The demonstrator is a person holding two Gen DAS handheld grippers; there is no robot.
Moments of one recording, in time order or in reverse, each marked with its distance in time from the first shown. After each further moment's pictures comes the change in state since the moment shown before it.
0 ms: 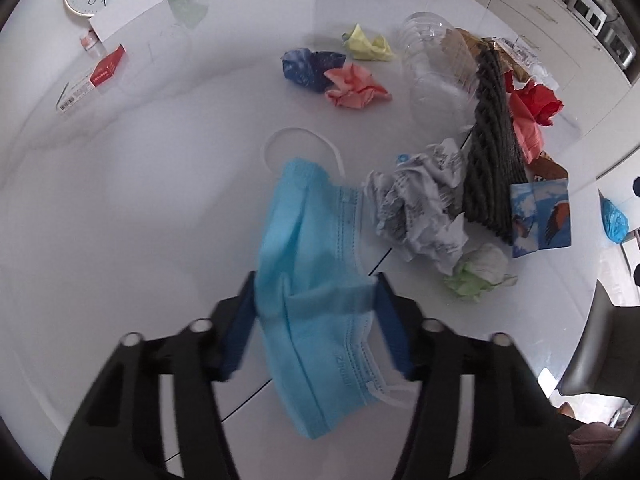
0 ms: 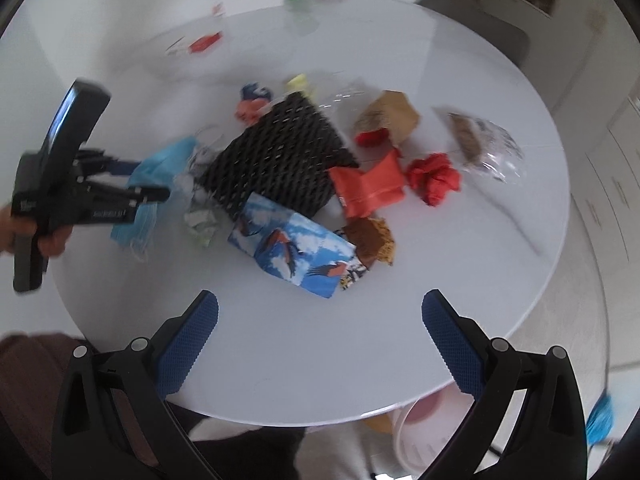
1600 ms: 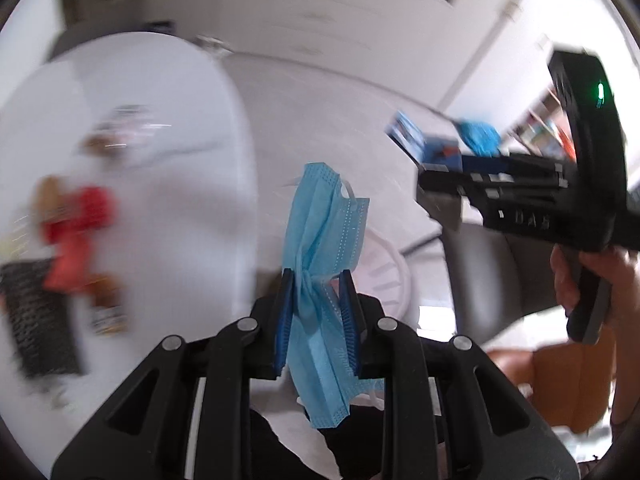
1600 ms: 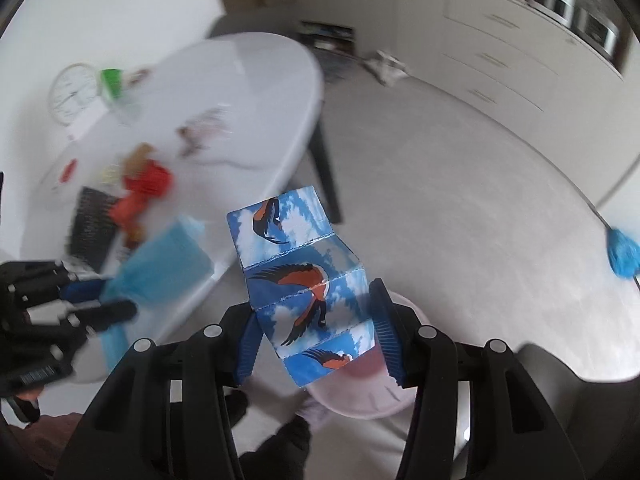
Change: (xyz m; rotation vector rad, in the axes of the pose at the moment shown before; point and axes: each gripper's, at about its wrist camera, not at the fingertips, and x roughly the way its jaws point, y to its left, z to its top) left arm -0.086 -0.379 0.017 0.491 -0.041 -0.443; right arm -0.112 -0.232 -0.176 0.603 -0.096 -0.193
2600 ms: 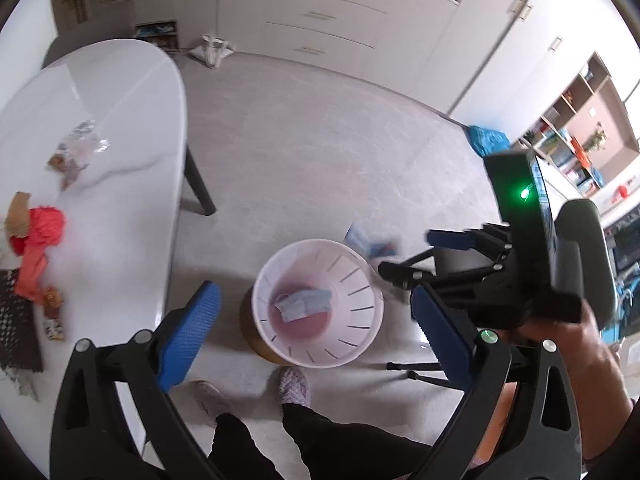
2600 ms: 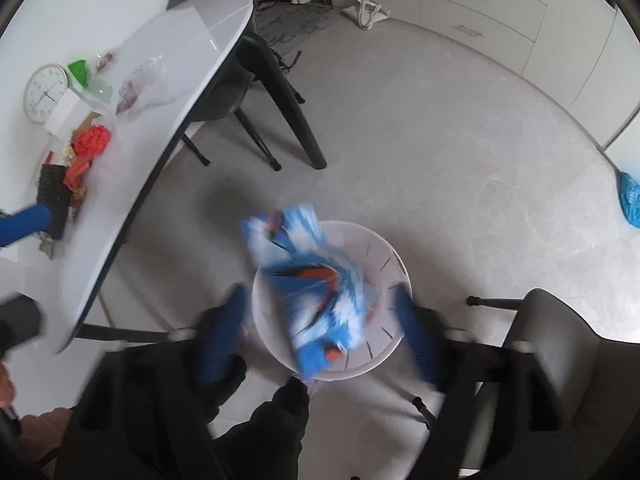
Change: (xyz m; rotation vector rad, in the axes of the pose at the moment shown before) left arm 0.025 -0.069 0.029 -0.071 -0.031 0.090; right arm 0.055 -0.087 -0.059 0.087 0.156 0.036
